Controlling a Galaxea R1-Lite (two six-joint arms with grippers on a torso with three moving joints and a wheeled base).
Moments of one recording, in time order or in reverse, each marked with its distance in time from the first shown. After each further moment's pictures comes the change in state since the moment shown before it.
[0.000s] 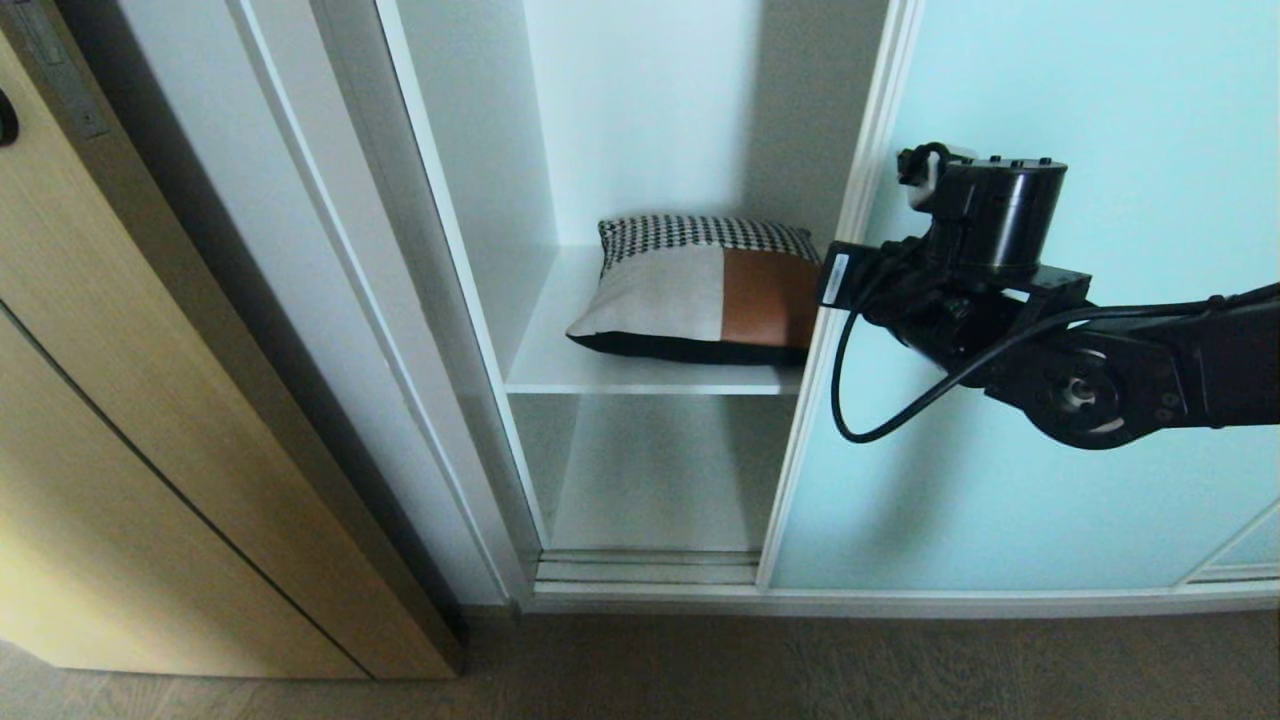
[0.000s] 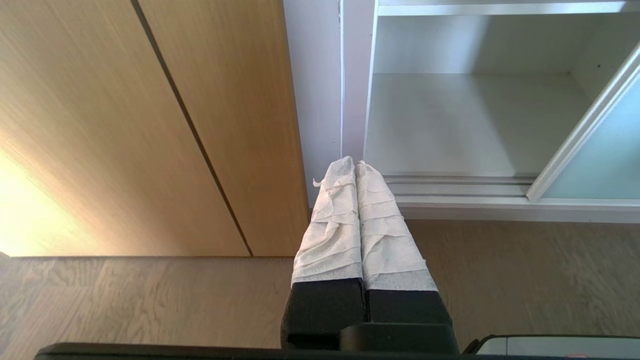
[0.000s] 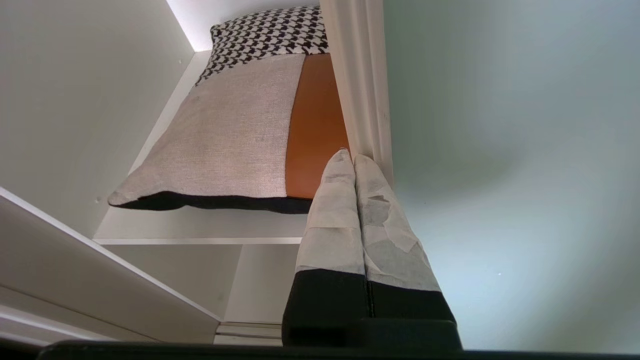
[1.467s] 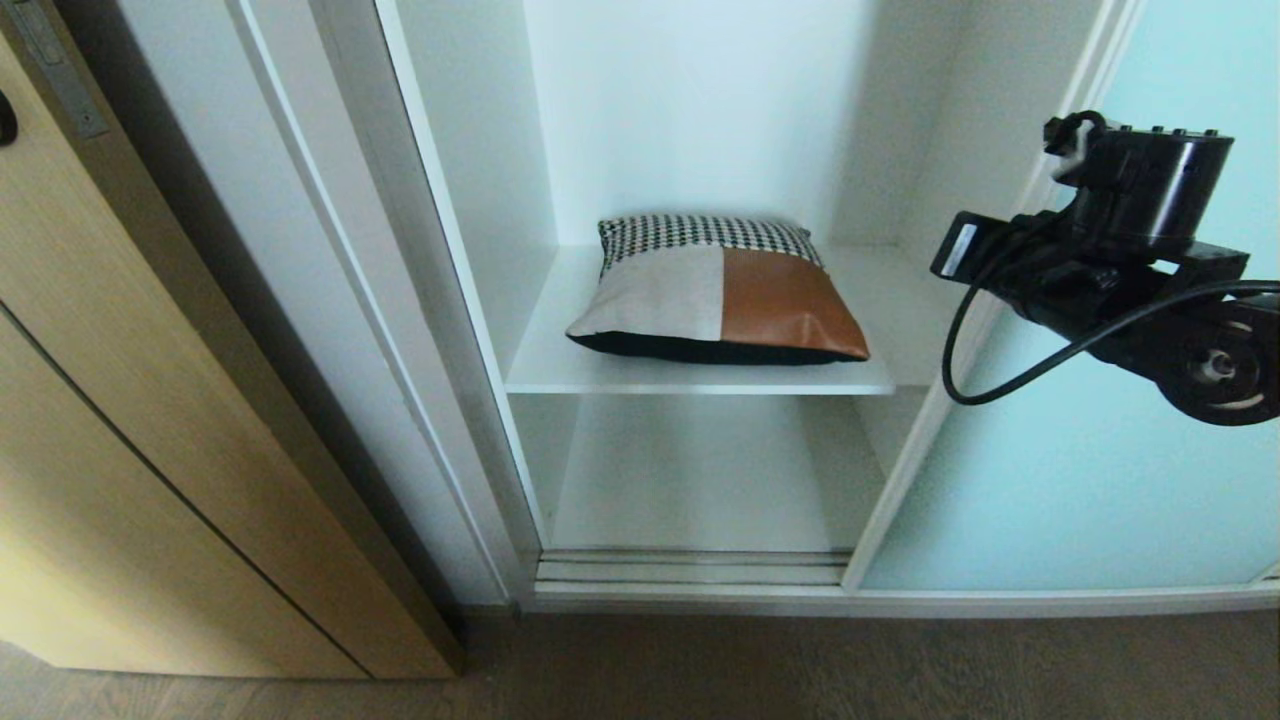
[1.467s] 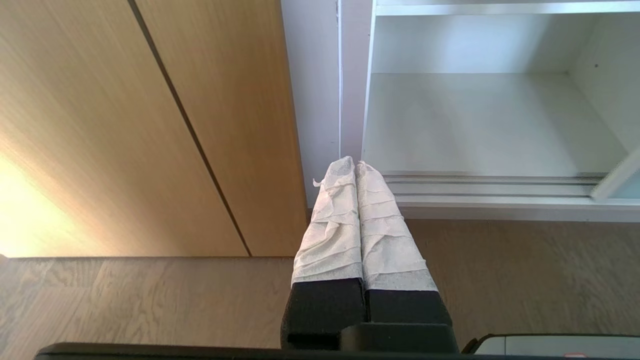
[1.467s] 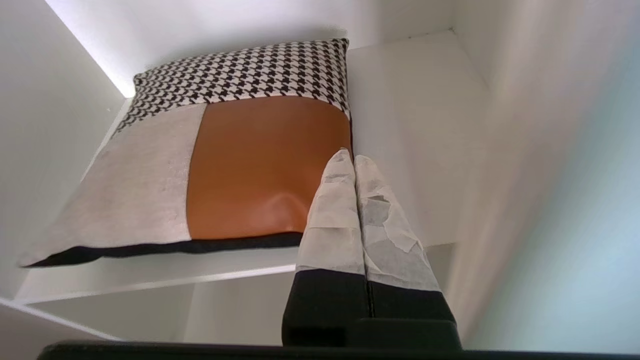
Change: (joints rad) left arm 0.000 0.000 0.000 0.000 0.000 0.000; right arm -0.230 -0.122 0.097 -0.001 0.085 0.015
